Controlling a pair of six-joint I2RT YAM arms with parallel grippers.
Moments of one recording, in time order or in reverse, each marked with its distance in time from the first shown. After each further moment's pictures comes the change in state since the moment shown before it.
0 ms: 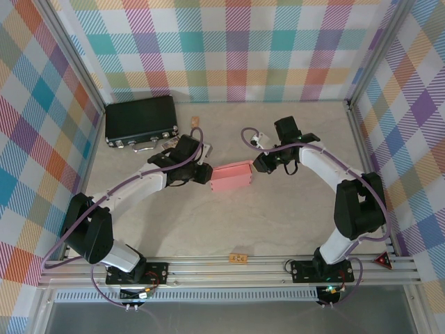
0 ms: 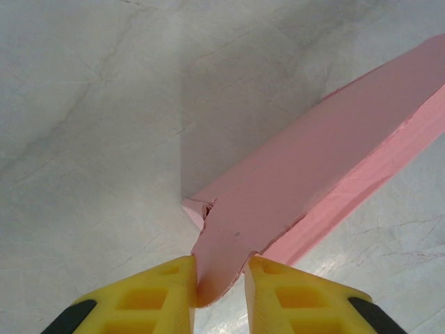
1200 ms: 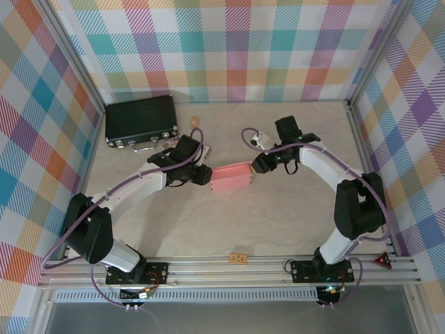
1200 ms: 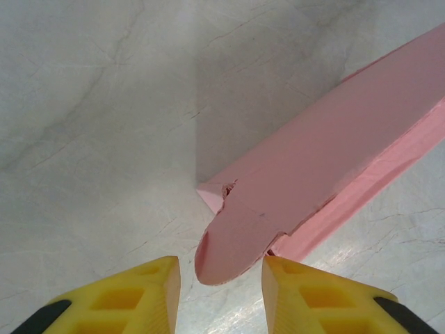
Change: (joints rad) left arm 0.000 0.000 0.013 -0.053 -0.033 0.026; right arm -0.007 0.000 0.000 0.020 -0.006 -0.038
